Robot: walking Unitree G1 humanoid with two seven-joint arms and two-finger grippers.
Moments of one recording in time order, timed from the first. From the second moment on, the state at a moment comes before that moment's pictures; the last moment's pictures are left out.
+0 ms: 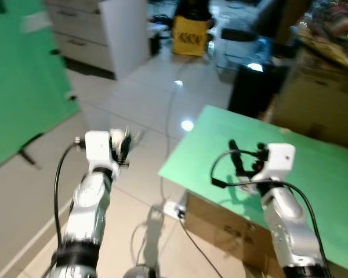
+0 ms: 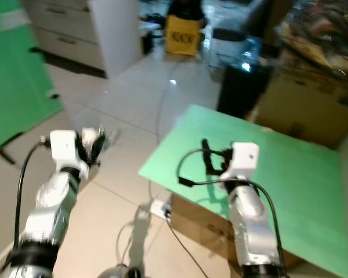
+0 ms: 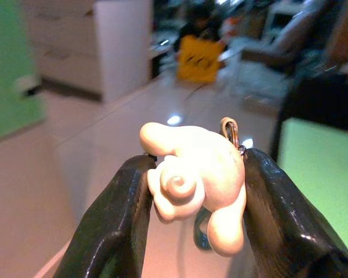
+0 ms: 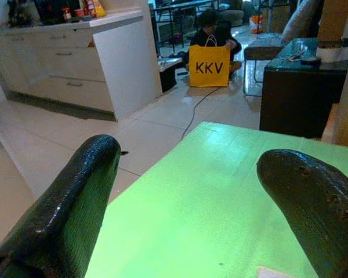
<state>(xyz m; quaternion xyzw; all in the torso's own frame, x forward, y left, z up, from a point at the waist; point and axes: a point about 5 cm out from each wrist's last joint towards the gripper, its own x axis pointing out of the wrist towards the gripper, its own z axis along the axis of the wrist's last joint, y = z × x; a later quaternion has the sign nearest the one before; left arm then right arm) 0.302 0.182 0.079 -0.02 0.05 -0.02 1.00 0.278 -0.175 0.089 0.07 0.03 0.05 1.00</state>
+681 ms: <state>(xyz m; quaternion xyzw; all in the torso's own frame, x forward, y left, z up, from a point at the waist) 0.268 0.195 0.048 0.01 0.14 0.02 0.99 0.278 -0.172 0.070 0.03 0.07 0.10 0.99</state>
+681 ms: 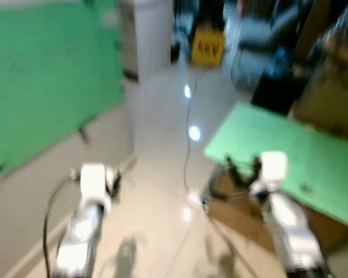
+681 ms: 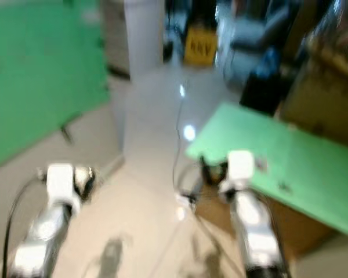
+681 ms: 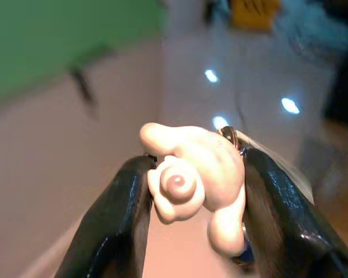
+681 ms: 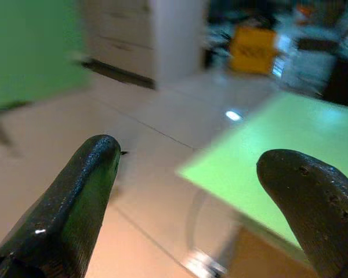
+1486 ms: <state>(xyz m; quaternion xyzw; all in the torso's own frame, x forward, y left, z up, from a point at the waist) 0.255 0.228 0.055 0.09 0.10 0.11 0.99 0.261 -0.166 0.036 -0.04 0.13 0.13 0.98</state>
